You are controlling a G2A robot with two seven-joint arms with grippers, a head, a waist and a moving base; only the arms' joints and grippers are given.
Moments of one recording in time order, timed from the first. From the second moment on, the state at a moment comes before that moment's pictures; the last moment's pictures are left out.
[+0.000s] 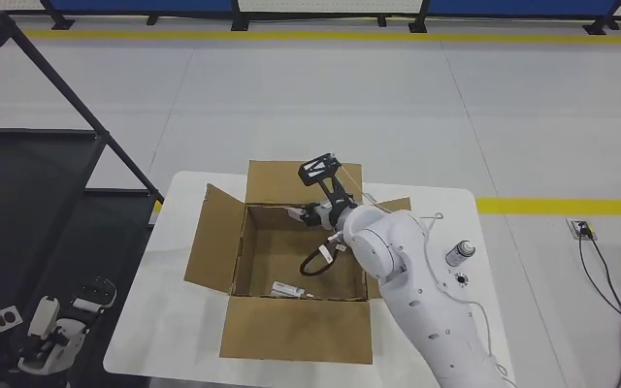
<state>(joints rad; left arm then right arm) 1.79 -1.22 -2.08 -1.94 -0.54 -0.62 -0.59 -0.63 -1.57 1.09 -1.44 -1.21 -0.04 0.90</state>
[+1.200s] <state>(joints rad) 1.79 -1.22 -2.08 -1.94 -0.54 -0.62 -0.59 -0.27 -1.76 0.65 -0.67 -1.06 -0.29 1.04</state>
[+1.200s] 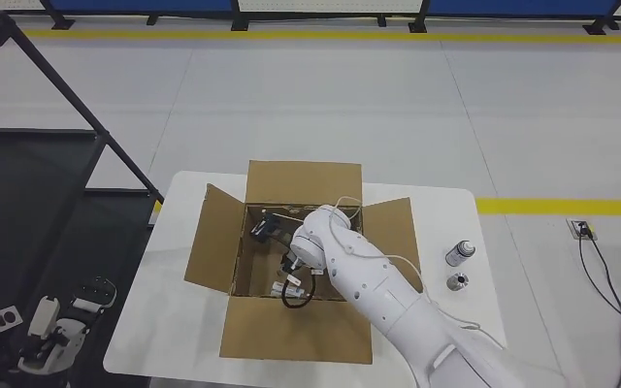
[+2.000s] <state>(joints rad) 1.79 -1.22 -2.08 -1.94 -0.54 -0.62 -0.59 -0.25 -1.86 0.55 -0.44 -1.02 -0.50 1.04</state>
